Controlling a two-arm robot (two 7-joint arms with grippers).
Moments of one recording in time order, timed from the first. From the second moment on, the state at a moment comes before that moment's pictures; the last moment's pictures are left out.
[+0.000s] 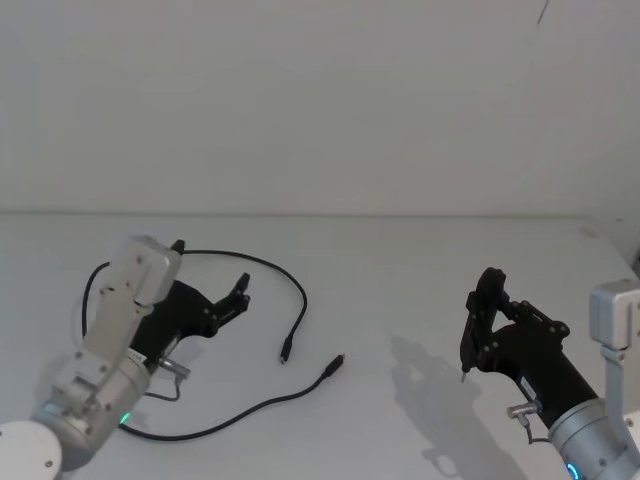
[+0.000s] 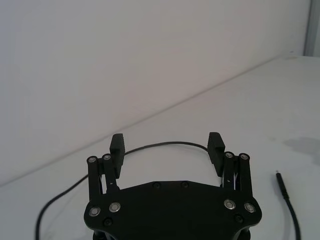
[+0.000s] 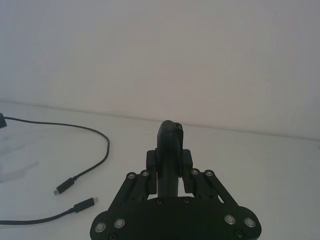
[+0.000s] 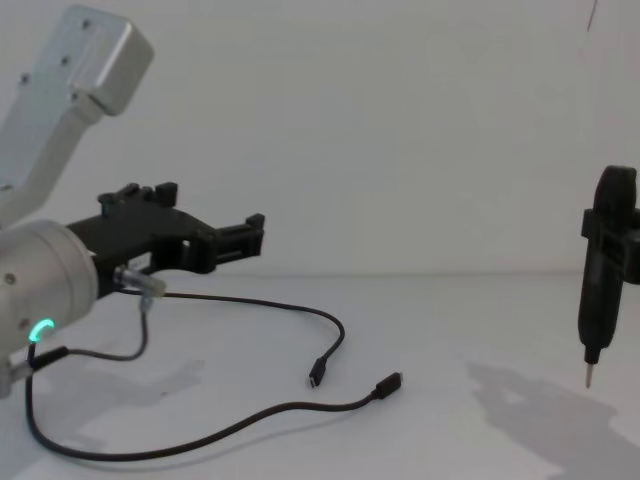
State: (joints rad) left arm -0.24 0.39 0.44 -1.63 -0.20 0.01 -0.02; right arm -0.01 0.34 -0.23 -1.77 0.29 0.03 0.07
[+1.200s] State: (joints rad) left arm -0.06 0.67 0.26 -1.87 -0.35 0.24 -0.22; right arm -0.01 0.34 -0.23 -1.77 0.29 0.03 0.07
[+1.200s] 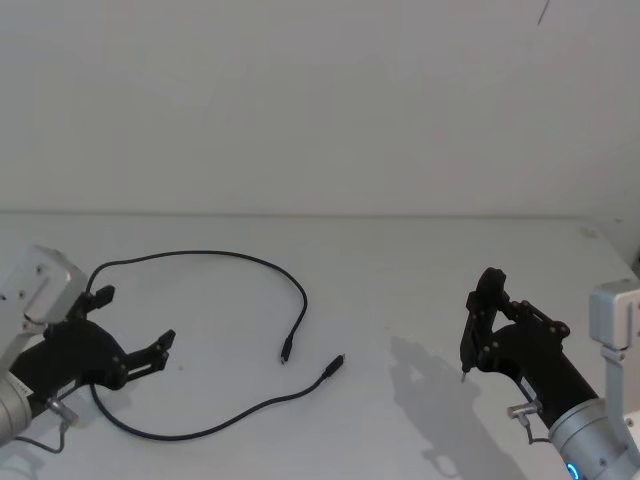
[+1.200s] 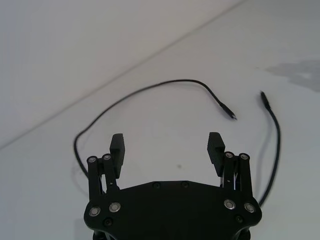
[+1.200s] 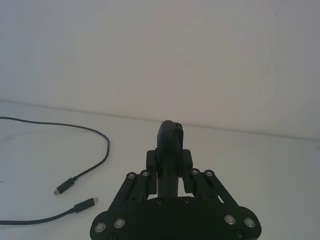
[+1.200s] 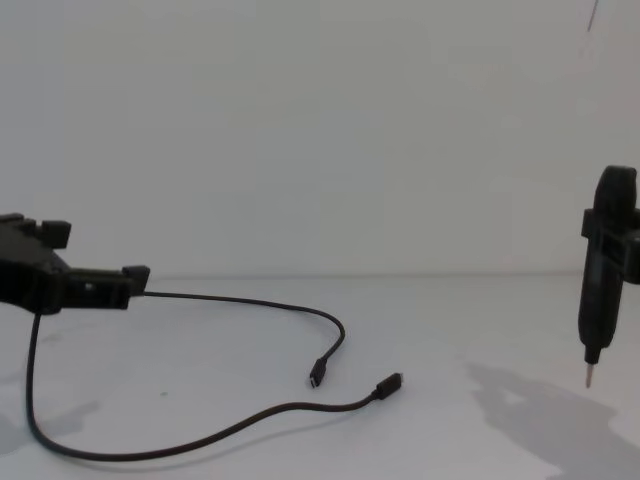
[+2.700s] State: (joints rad) left arm -0.20 0.59 0.46 -1.72 -0.30 0.30 -0.45; right arm -0.01 0.34 -0.23 -1.77 0.29 0.03 0.07
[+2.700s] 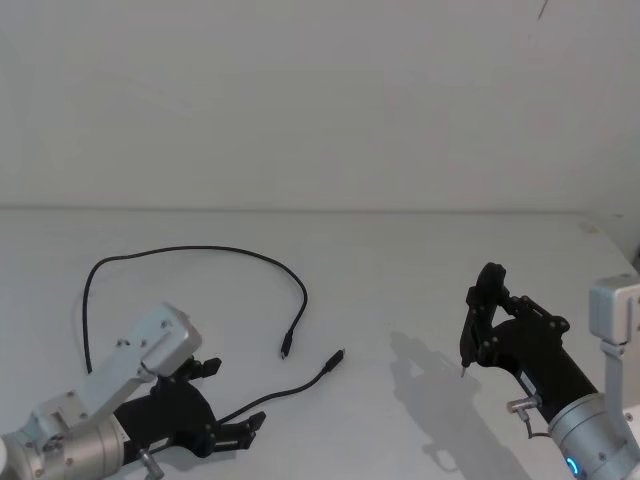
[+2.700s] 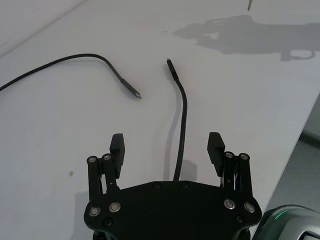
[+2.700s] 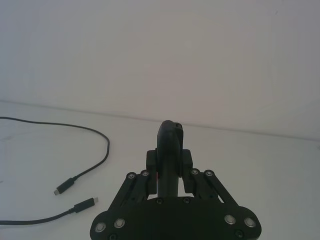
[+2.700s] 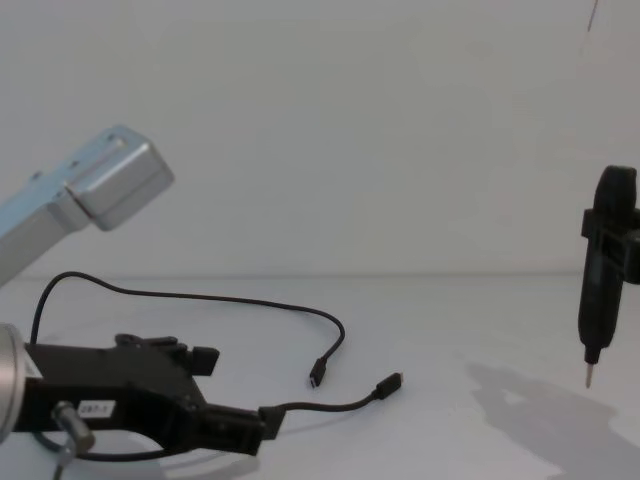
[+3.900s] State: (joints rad) left arm -0.25 0.44 0.50 -1.62 -0.24 0.35 -0.40; right arm -0.01 0.34 -0.23 -1.77 0.29 0.03 0.07
